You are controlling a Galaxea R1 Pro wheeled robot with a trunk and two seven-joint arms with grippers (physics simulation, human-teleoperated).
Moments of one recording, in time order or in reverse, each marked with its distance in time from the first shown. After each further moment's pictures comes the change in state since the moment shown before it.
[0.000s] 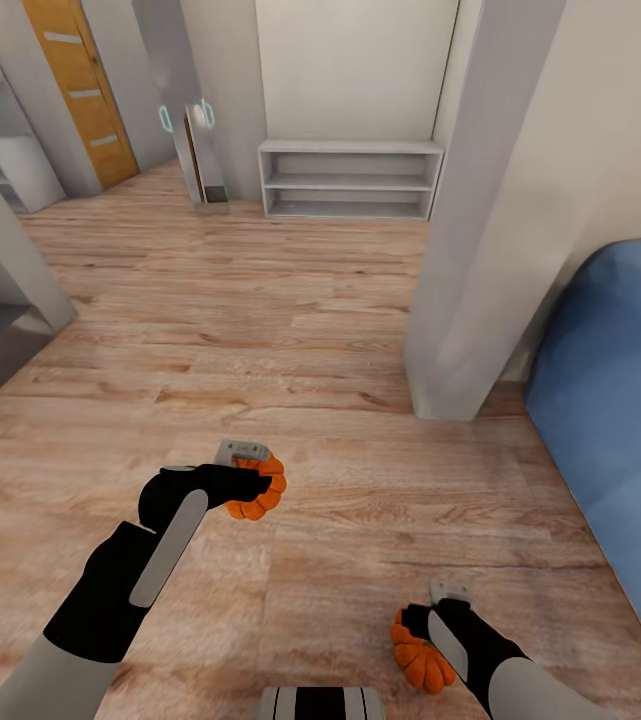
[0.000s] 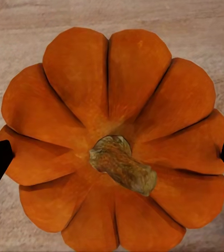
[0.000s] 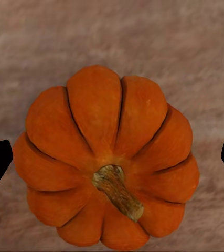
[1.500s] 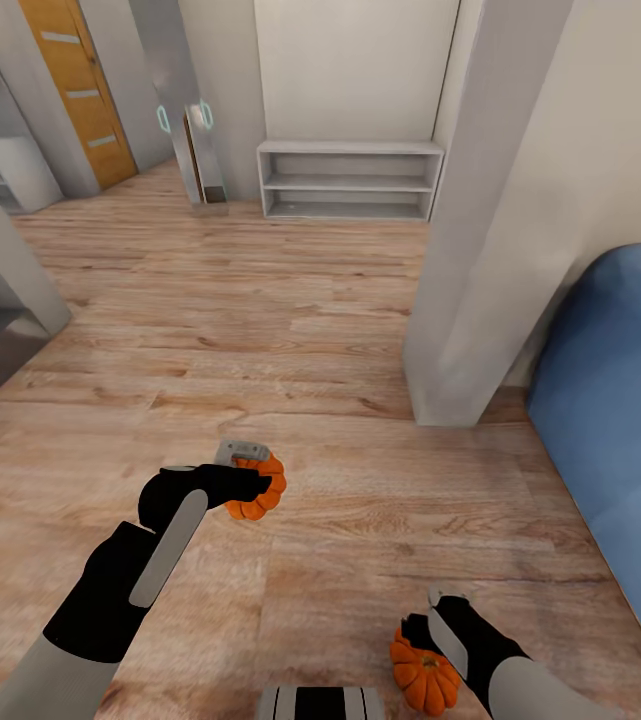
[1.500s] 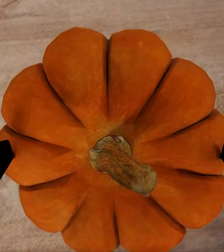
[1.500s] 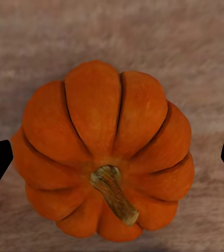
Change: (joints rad) left arm 0.000 0.001 0.000 0.000 0.001 0.000 0.000; right arm 0.000 -0.001 -0.004 -0.009 0.000 0.132 0.002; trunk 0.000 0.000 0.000
